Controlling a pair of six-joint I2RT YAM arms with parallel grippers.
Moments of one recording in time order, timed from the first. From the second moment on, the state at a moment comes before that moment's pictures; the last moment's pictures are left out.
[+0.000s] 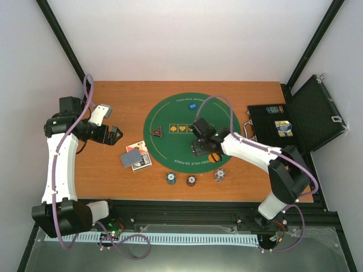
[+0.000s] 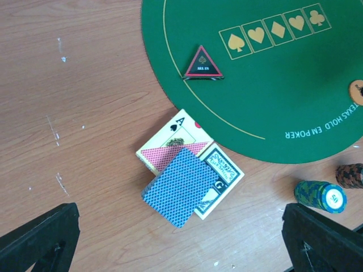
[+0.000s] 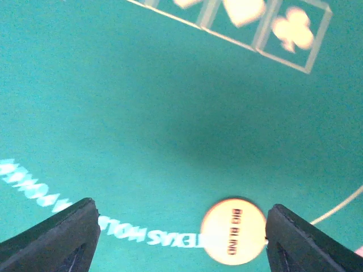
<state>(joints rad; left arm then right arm) 0.20 1.19 1.31 -1.20 0.47 0.41 0.71 1.64 1.09 -0.61 0.20 0.34</state>
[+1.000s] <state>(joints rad) 0.20 1.13 1.22 -1.17 0.36 0.42 1.21 1.85 1.33 -0.74 0.14 0.44</state>
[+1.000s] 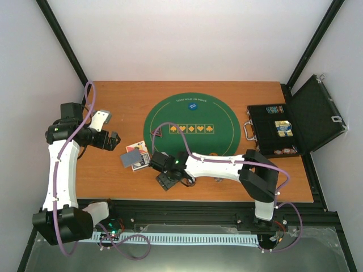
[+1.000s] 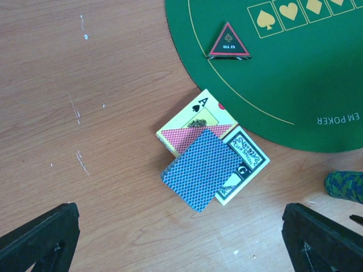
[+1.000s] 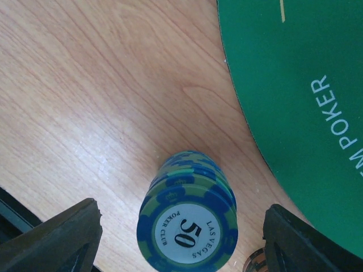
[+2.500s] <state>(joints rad) 0.20 1.12 1.22 -1.17 0.32 0.42 1.12 1.86 1.49 -0.82 0.19 0.40</state>
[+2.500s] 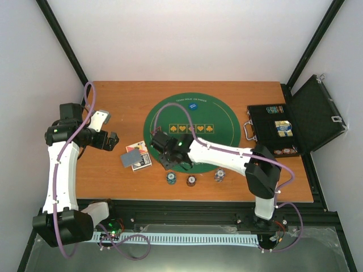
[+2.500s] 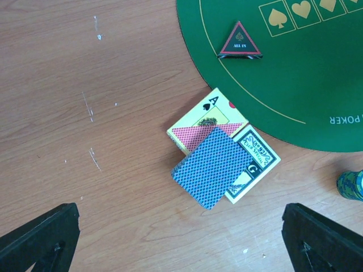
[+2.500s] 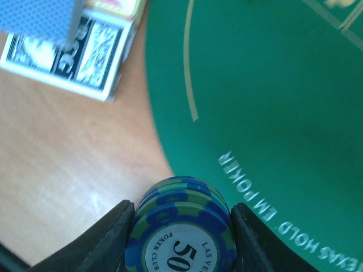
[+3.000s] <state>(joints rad) 0.20 1.12 1.19 -1.16 0.27 0.44 0.90 2.23 1.87 -0.82 0.16 0.29</state>
